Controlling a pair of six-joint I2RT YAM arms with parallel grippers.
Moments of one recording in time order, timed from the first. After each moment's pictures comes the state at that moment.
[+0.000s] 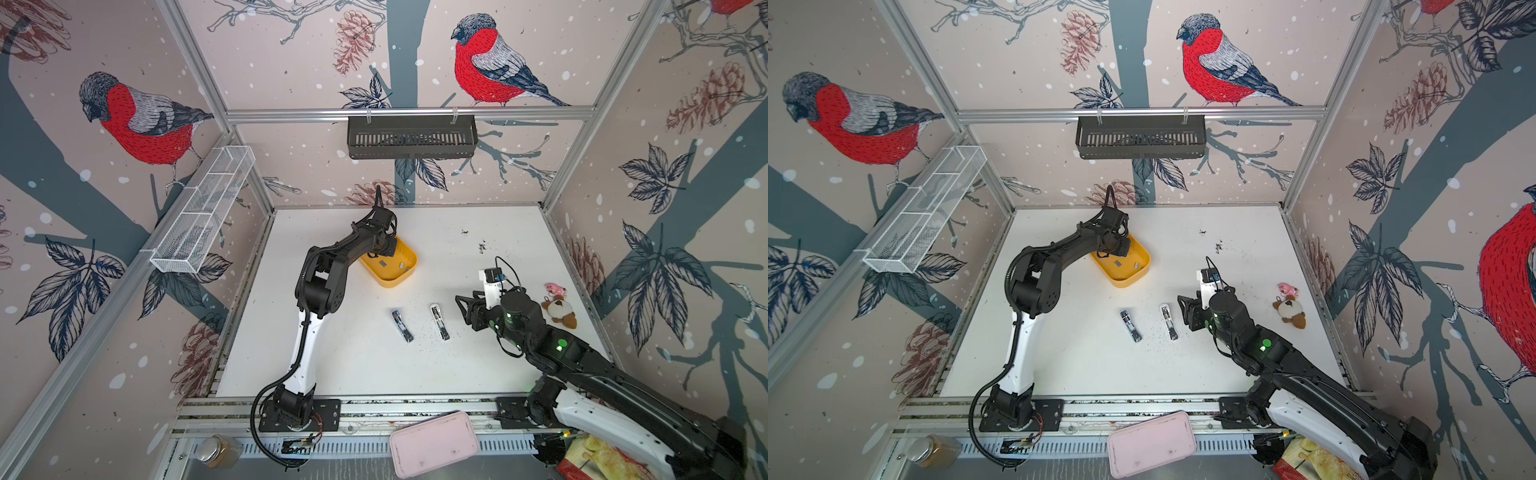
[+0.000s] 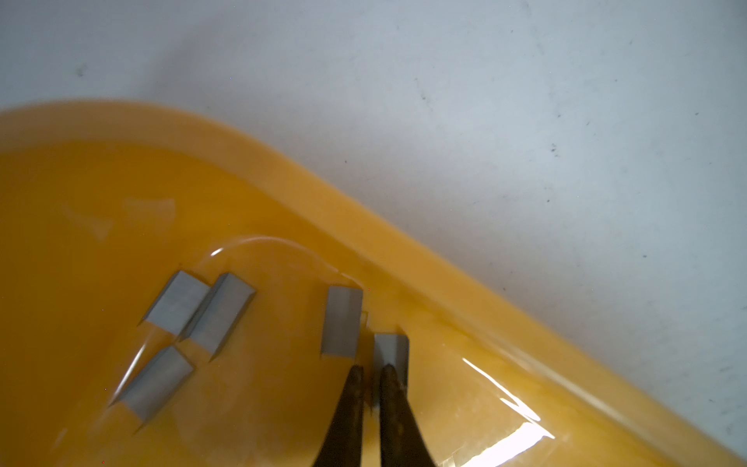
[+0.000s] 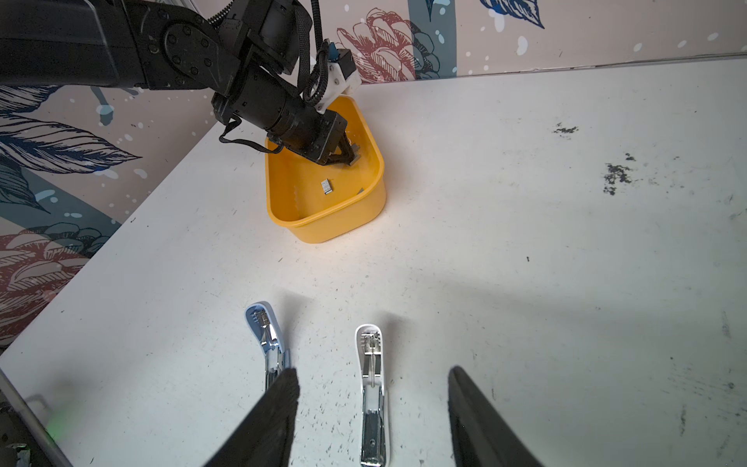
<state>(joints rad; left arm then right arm) -0.40 2.34 1.85 -0.55 0.02 -0.07 0.79 0.74 0.55 -0.26 0.16 0.40</state>
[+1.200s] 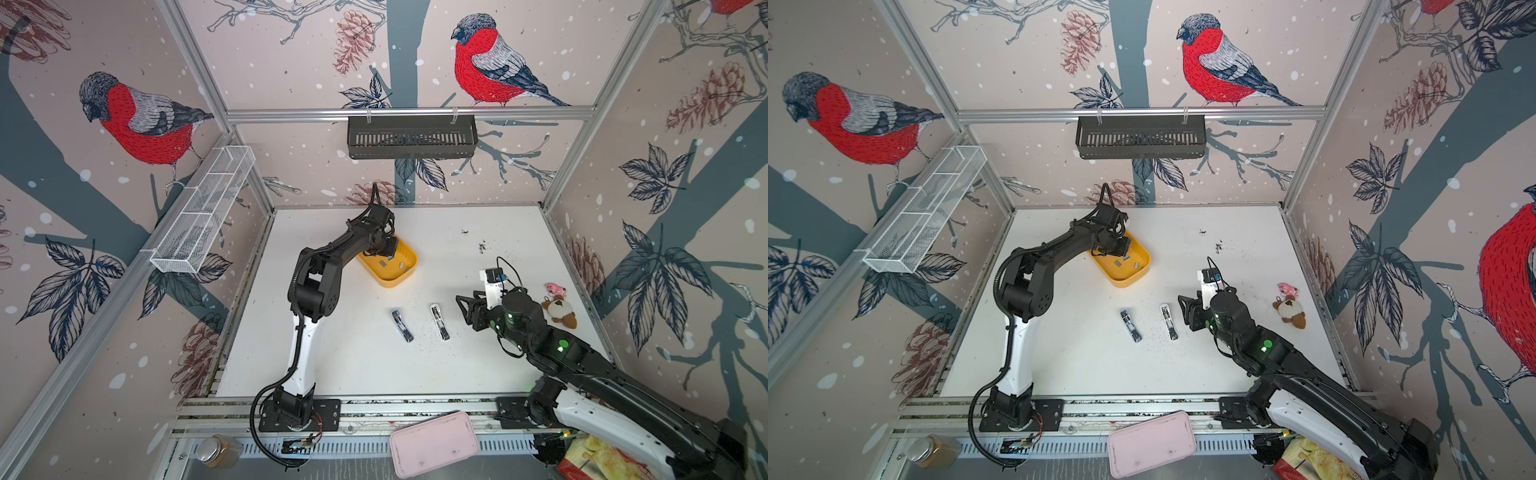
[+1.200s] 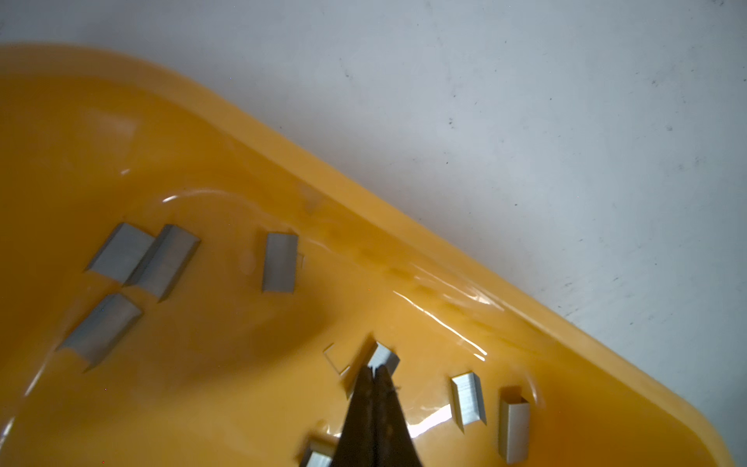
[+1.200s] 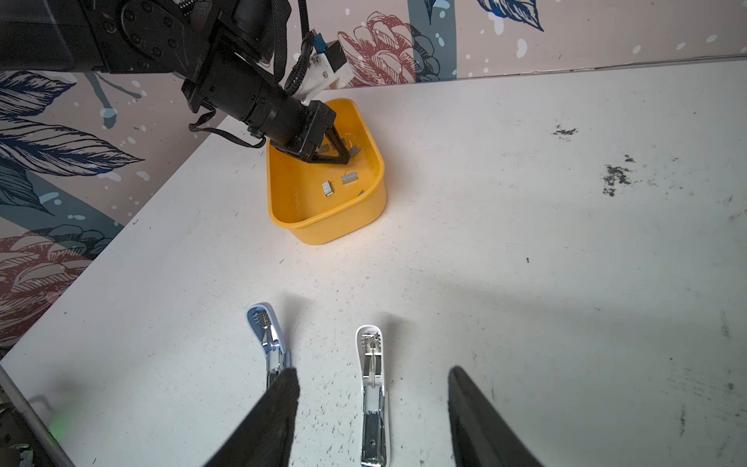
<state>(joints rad) -0.39 2.25 1.80 -0.60 0.18 -0.10 0.79 0.72 0.54 -0.26 0.16 0.40</state>
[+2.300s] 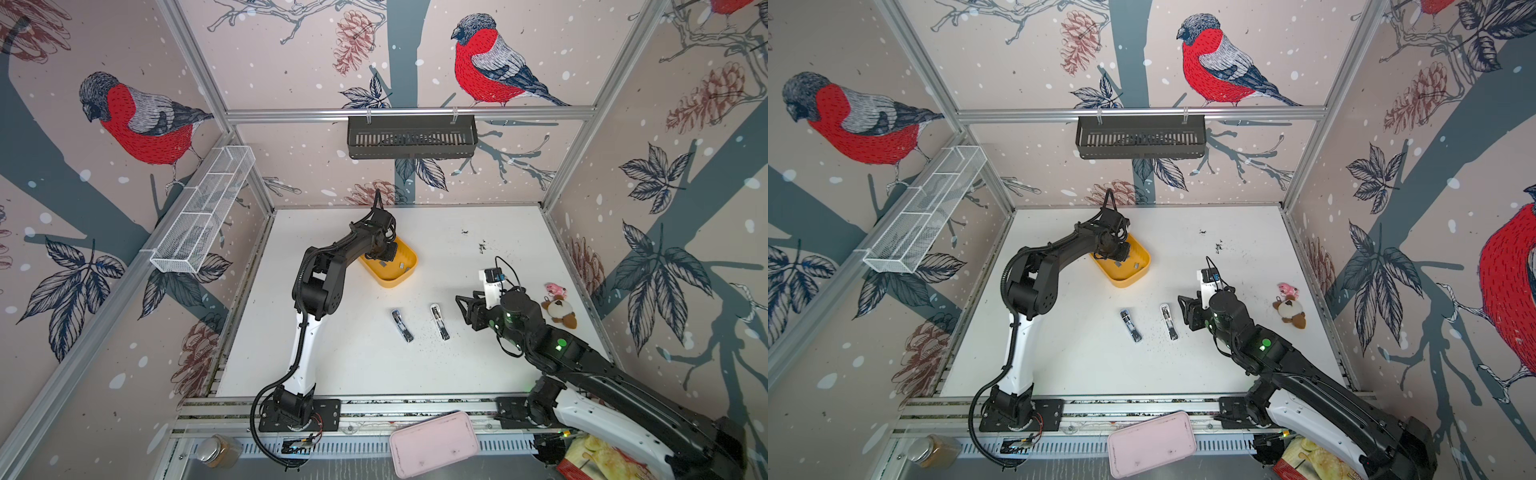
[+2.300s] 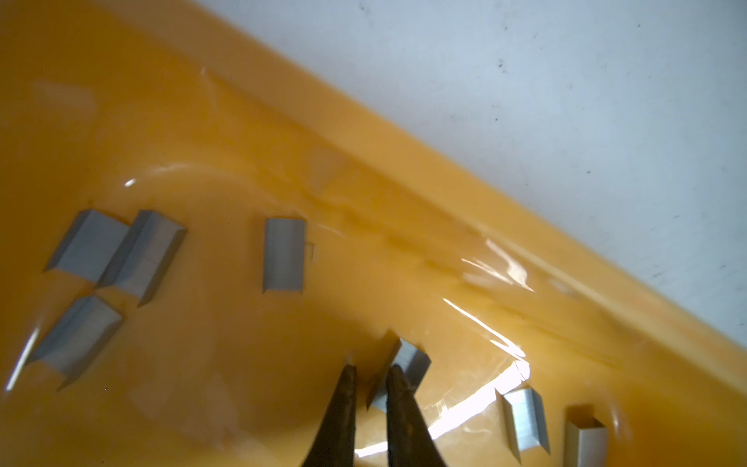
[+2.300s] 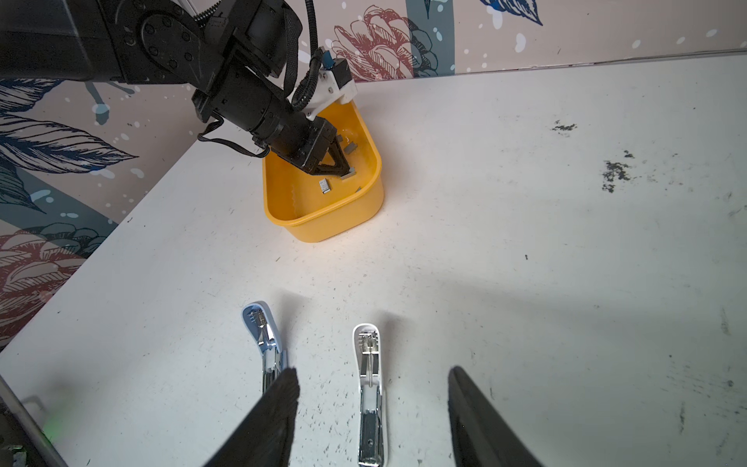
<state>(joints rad) -0.41 2.30 1.81 -0.62 0.13 -0.04 0.78 0.74 0.54 -0.26 0.16 0.40</state>
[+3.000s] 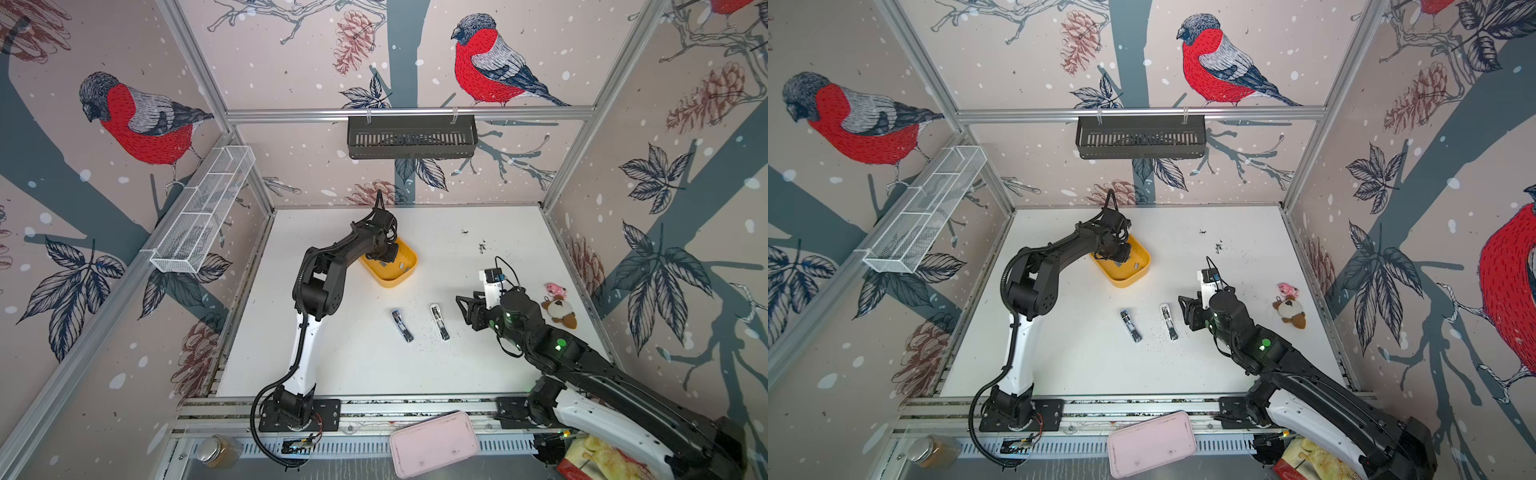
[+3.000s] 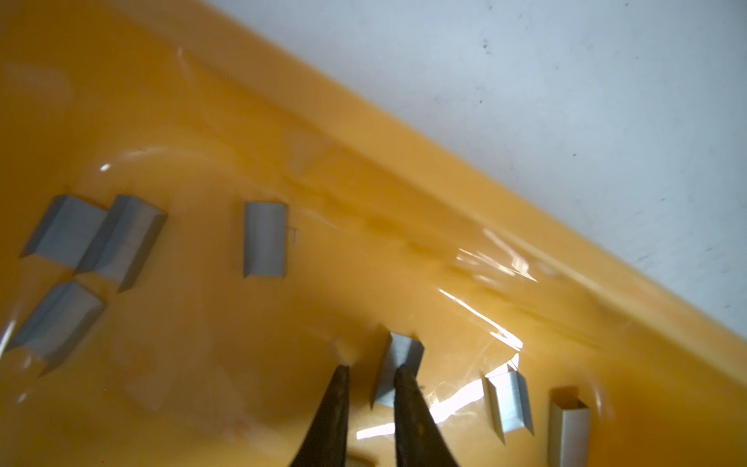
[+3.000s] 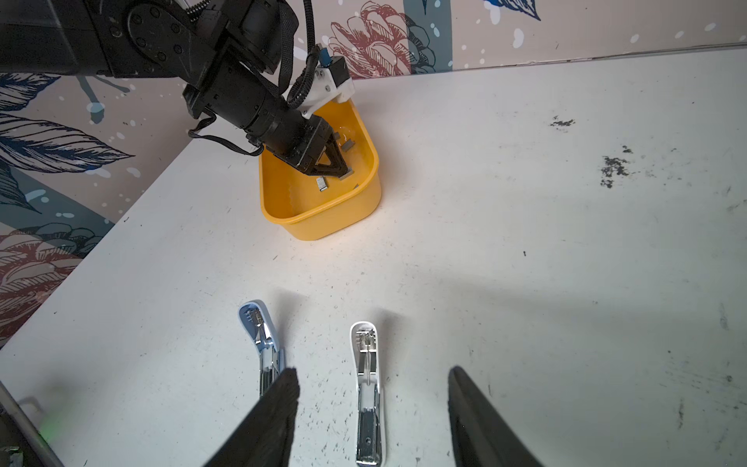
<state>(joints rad) -0.42 2.29 1.81 -0.65 0.13 -0.04 0.78 0.74 0.54 -0.26 0.16 0.40</state>
